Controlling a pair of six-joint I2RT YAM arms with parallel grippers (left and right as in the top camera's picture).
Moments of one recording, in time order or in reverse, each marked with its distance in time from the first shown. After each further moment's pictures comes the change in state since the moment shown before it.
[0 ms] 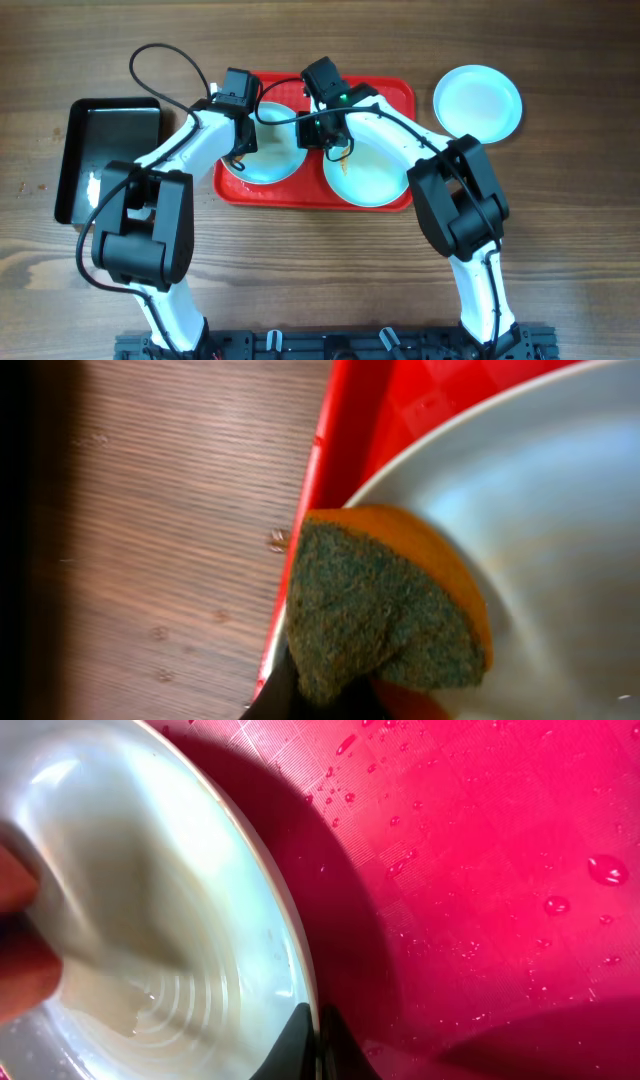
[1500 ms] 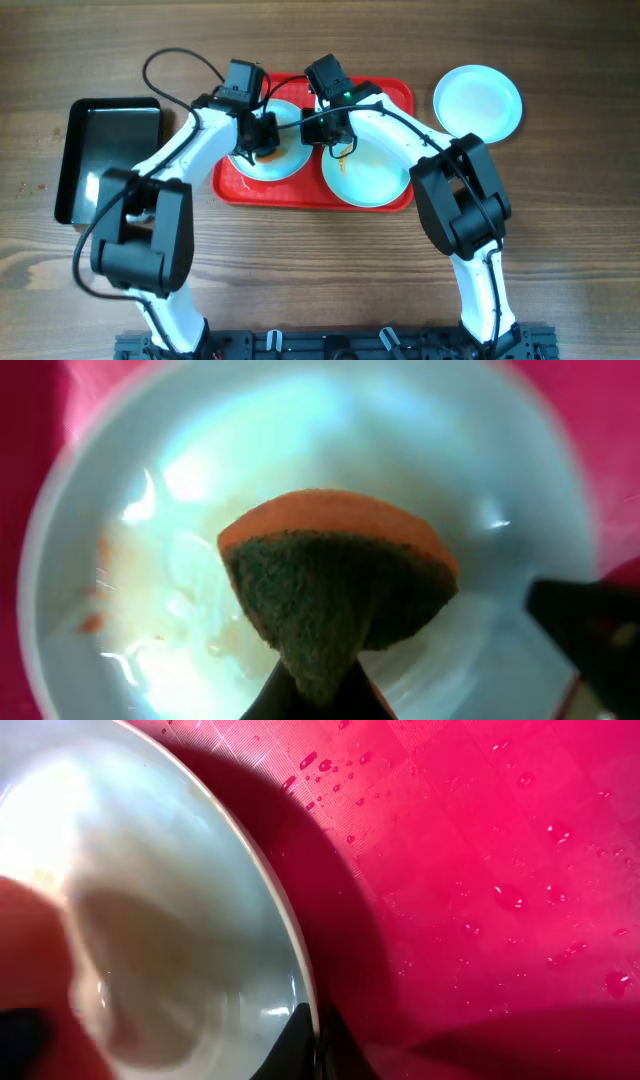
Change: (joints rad) left arm -0.027 -0.034 0.021 0.013 0.427 -0.048; right arm -0.018 0.000 0.002 0.003 0.032 -0.005
